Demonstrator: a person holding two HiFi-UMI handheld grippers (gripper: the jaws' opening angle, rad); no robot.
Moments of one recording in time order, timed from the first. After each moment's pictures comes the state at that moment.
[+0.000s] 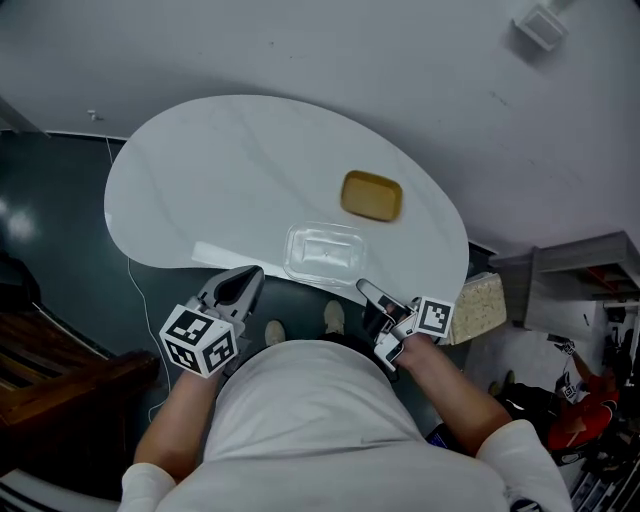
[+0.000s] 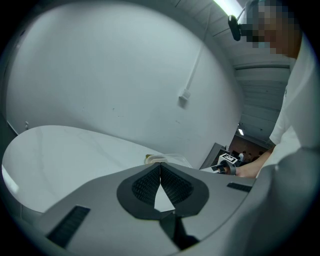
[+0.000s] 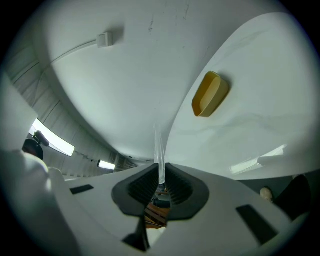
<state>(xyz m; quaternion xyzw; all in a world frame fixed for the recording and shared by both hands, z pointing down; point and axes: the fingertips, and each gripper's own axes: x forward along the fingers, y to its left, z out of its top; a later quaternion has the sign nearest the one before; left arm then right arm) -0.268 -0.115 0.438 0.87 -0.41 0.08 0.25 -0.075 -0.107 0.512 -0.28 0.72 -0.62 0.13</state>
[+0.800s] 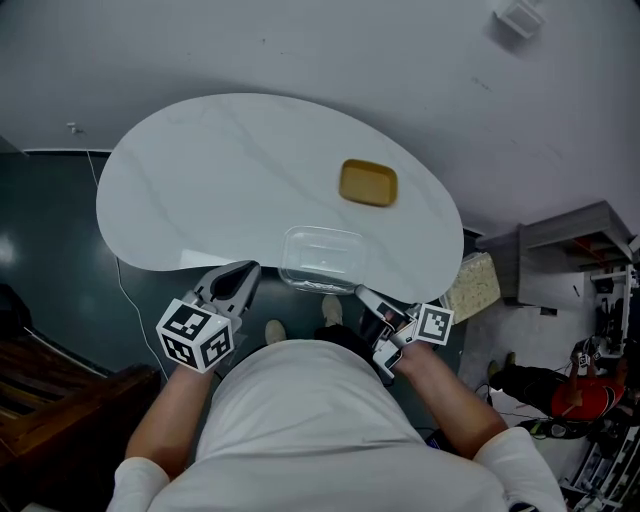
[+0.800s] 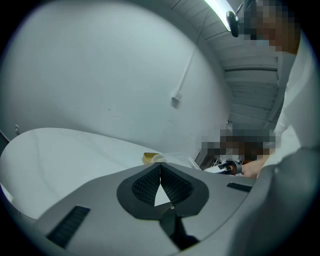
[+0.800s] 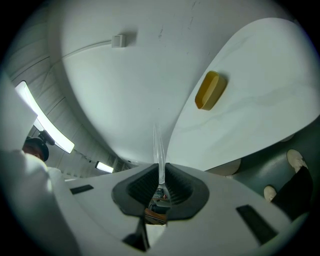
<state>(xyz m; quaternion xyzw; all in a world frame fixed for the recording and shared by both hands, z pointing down) -0.293 -0.109 0.442 0.90 -0.36 0.09 0.24 -0.102 -0.063 0.499 -0.31 0.72 -0.60 0.16</state>
